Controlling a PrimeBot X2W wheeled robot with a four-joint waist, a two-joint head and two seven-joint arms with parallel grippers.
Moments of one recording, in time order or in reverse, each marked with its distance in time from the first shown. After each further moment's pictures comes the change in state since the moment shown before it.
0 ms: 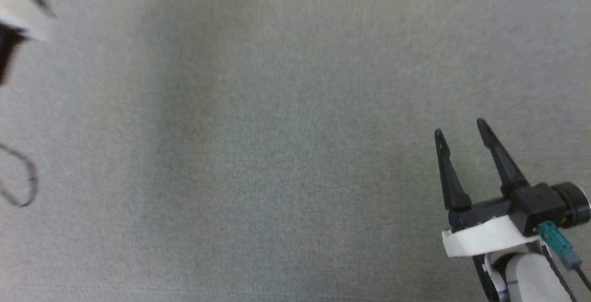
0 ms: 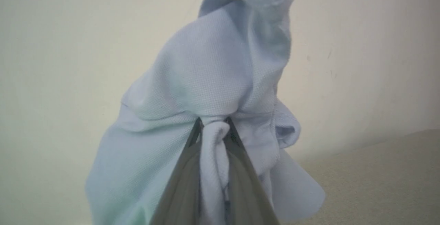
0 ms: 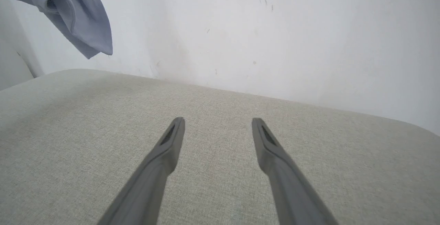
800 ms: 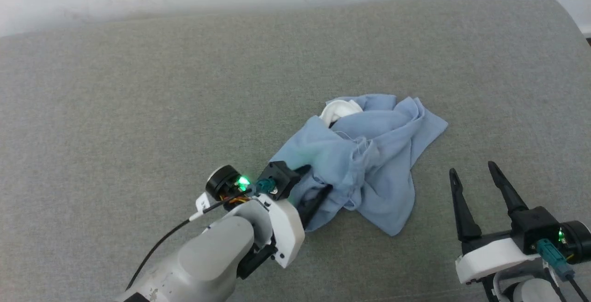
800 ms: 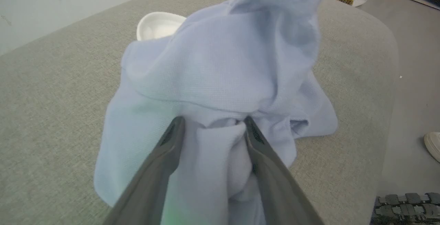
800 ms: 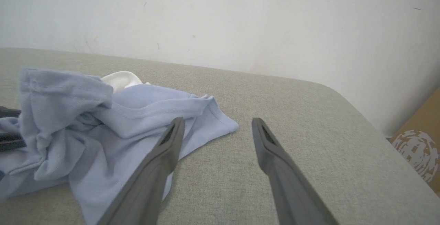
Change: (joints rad) left arm 0.437 -0.502 -0.413 0.058 0.225 0.047 0.023; right arm 0.072 -0.001 -0.077 0.132 -0.038 0.000 0.000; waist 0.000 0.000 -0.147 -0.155
